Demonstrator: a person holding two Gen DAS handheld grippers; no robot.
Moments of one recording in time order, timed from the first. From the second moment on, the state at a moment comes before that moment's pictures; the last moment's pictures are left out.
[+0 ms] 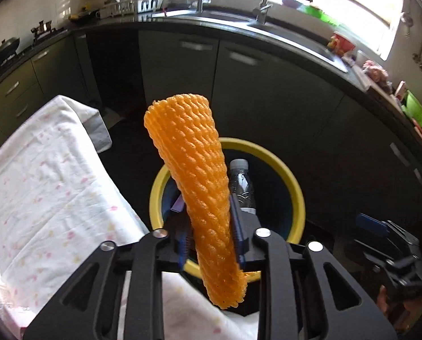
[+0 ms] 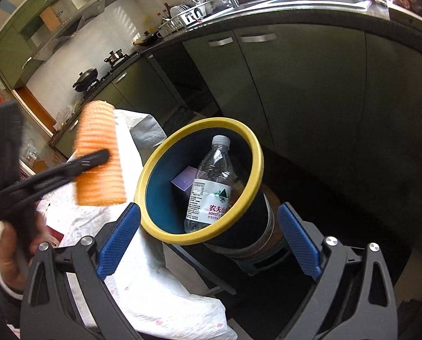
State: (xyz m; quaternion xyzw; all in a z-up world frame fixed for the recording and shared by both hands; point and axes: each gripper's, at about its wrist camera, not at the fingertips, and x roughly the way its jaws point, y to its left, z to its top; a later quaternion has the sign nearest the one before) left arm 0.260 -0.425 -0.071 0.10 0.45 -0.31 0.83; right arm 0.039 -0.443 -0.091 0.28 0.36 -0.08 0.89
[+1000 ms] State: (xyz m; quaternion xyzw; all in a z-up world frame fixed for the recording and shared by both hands) left arm 0.153 -0.283 0.038 0.06 0.28 -0.21 0.94; right arm 0.019 -0.448 -0.053 0.19 0.11 -0.05 0.97
